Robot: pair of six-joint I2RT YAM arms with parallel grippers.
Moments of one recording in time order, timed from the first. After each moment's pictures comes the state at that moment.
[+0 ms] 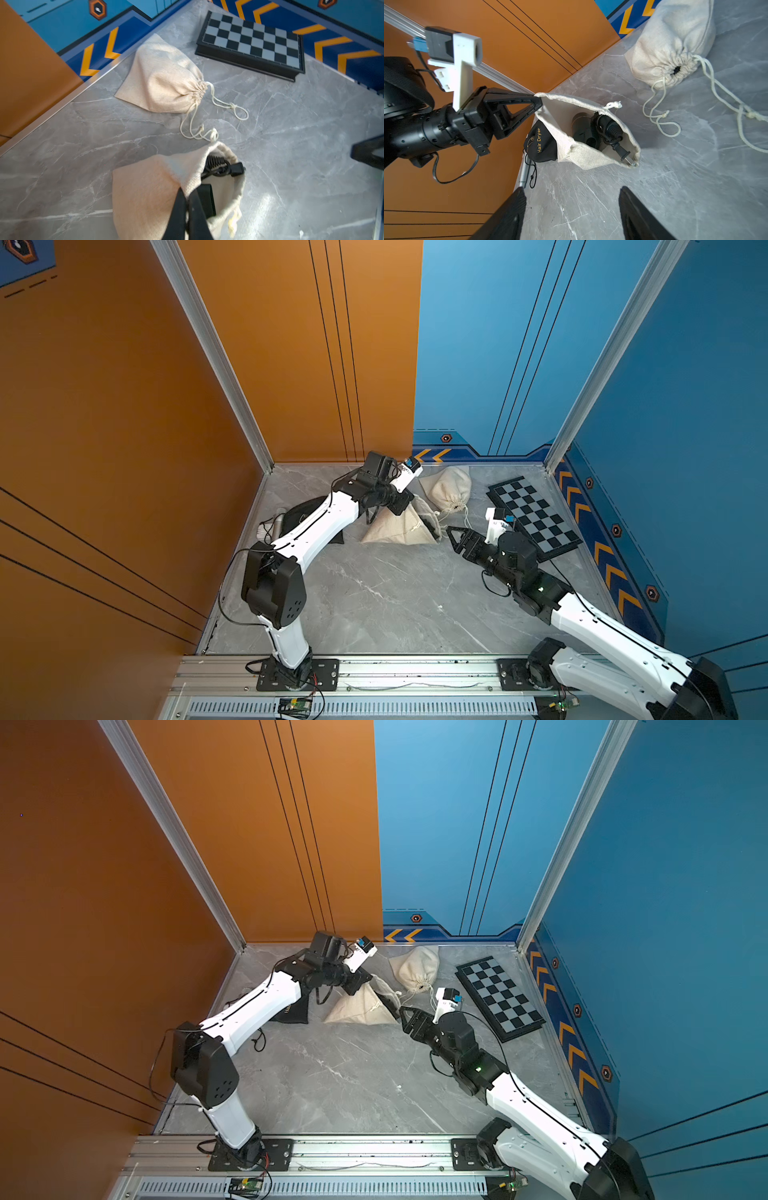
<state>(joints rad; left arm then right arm) -0.52 1.78 1.62 -0.60 0.34 0.25 0.62 0.95 0.59 0.03 0.04 0.91</state>
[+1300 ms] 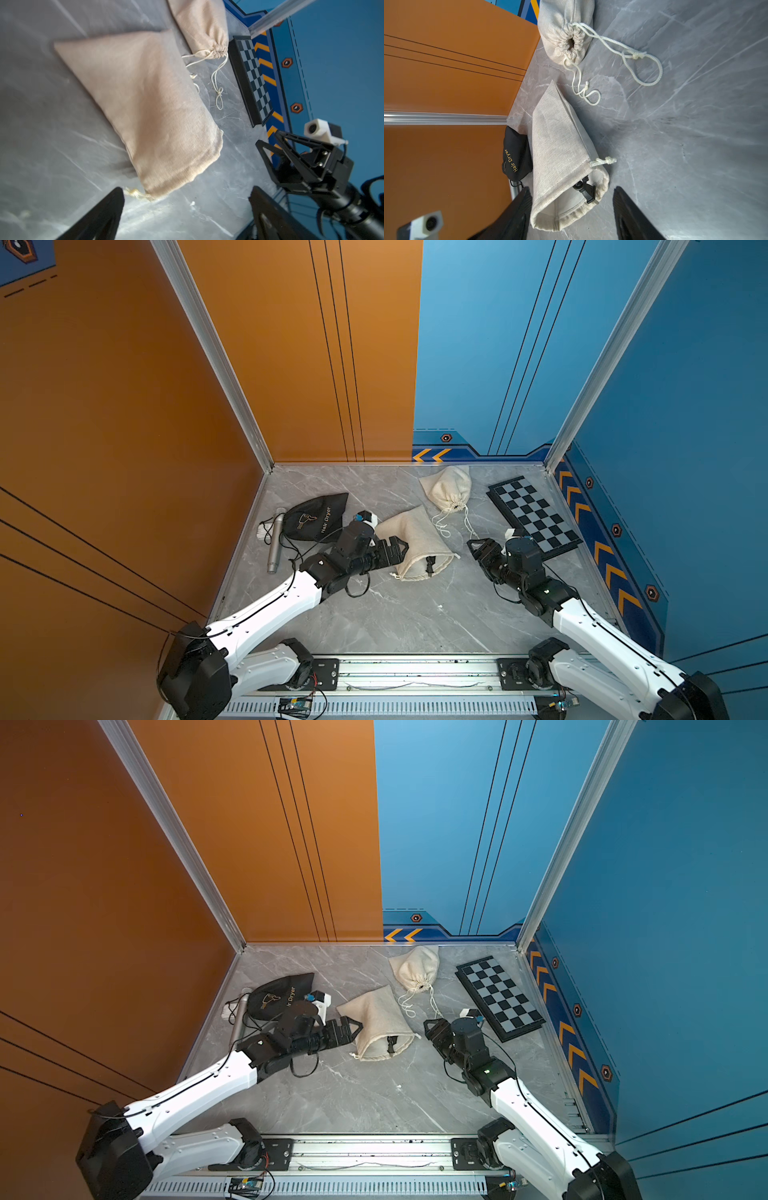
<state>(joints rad) -0.72 1.12 0.72 -0.25 0.07 -0.98 0.42 0.91 0.48 -0.12 -0.06 1.21</state>
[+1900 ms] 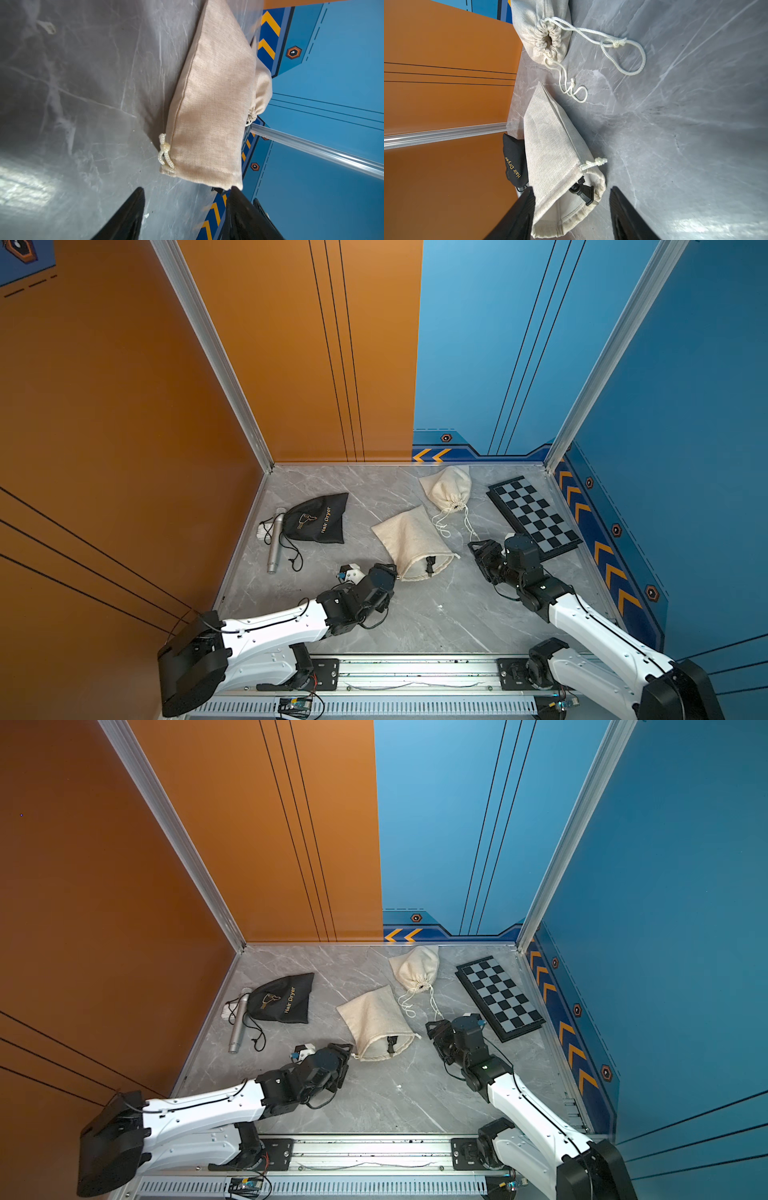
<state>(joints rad) -1.02 1.16 0.49 -0.03 -0.42 -2.00 0.39 0.98 0.46 -0.08 -0.11 1.30</state>
